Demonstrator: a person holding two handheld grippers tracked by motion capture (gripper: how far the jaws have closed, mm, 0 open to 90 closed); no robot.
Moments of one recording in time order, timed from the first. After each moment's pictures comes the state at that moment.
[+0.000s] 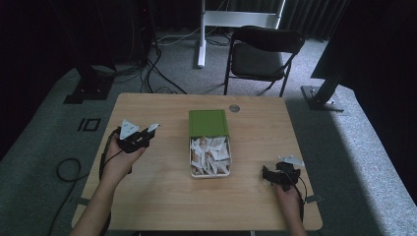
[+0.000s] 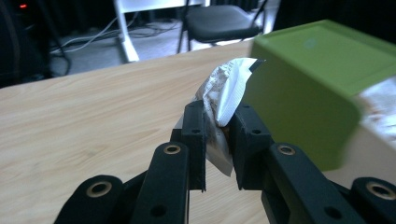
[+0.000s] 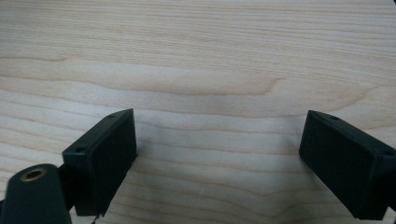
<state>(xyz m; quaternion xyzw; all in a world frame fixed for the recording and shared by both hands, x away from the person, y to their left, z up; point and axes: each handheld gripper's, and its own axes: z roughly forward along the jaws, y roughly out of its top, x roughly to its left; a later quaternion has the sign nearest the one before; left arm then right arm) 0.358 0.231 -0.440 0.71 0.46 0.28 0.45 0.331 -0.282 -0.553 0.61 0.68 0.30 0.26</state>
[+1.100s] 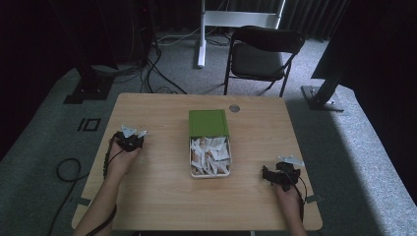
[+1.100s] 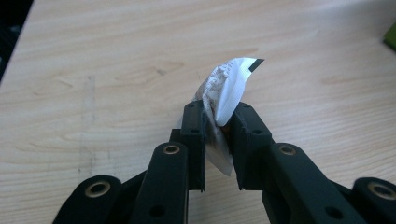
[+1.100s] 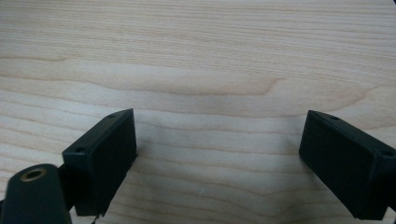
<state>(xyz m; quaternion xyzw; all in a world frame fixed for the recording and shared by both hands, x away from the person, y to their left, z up) 0.410 0.260 -0.523 0.72 0.54 0.29 0.32 0.331 -0.282 -0.553 0.61 0.68 0.30 0.26</state>
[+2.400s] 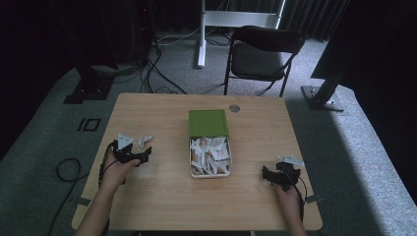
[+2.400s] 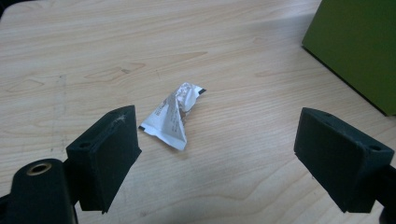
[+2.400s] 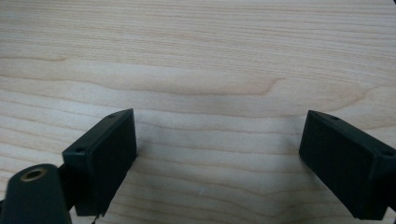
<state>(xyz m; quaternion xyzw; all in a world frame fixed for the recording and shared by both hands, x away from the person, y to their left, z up) 0.361 0.261 -0.511 0.72 0.51 0.27 0.39 0.331 -0.282 -0.553 0.61 0.68 0.30 0.26</state>
